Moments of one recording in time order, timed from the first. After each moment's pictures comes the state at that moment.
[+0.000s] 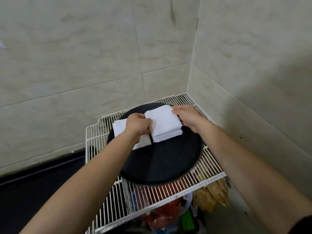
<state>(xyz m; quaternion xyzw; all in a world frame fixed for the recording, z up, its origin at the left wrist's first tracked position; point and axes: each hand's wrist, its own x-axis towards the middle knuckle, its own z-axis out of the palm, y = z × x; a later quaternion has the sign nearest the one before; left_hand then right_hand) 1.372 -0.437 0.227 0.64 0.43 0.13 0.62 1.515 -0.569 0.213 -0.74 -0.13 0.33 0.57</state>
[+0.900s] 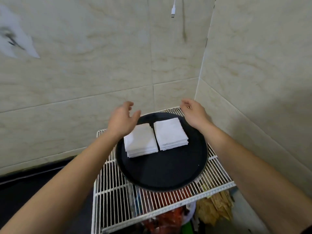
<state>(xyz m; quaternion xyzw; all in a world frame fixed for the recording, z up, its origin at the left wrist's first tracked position) 1.321 -0.390 0.282 0.88 0.34 0.19 0.26 1.512 -0.564 0.260 -0.85 -0.27 0.09 0.45</state>
